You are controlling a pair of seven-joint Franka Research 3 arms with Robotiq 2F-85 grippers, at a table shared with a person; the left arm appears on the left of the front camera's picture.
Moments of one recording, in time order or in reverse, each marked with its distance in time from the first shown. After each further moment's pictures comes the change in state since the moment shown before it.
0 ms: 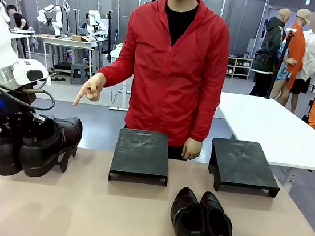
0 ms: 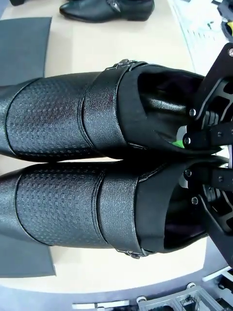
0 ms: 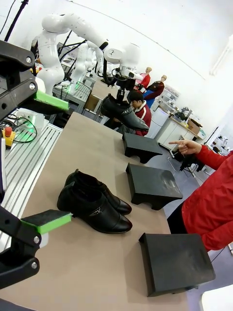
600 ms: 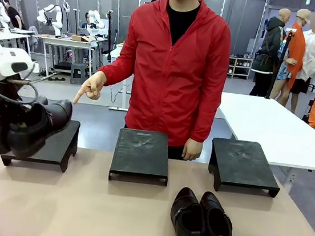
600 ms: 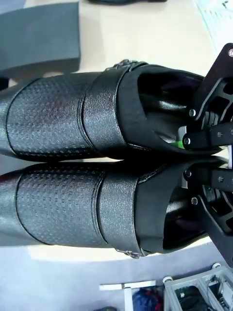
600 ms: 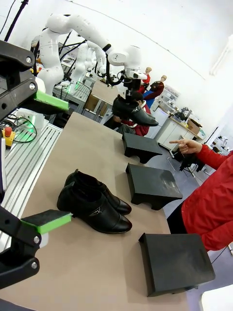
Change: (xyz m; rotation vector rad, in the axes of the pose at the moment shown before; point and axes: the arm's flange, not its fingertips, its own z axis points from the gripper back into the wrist) left arm 0.040 0.065 0.003 0.066 -0.141 -0.062; right arm 0.000 0.000 0.000 0.000 -0.001 0.000
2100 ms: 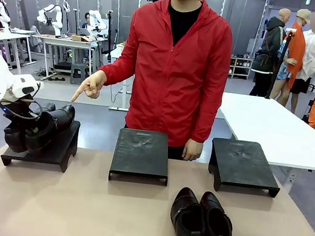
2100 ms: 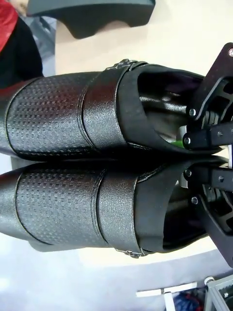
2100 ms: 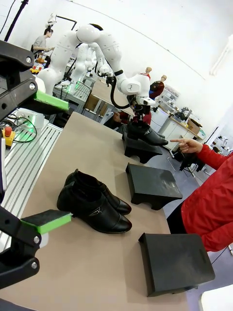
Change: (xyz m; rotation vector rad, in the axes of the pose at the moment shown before) left arm 0.084 0.075 -0.157 -0.049 -0.101 -0.038; right arm 0.000 0.000 0.000 -0.001 0.000 0.002
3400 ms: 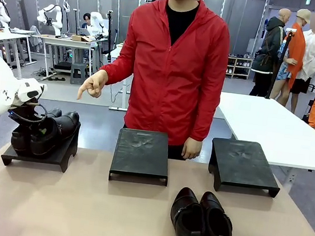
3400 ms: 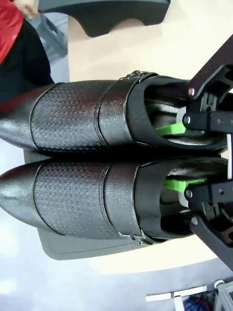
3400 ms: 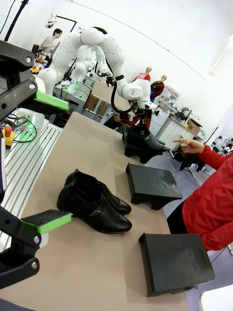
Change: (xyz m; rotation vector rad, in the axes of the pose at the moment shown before) left arm 0.012 0.002 -0.025 -0.021 -0.042 -0.001; right arm 0.000 0.000 0.000 0.000 0.000 0.001
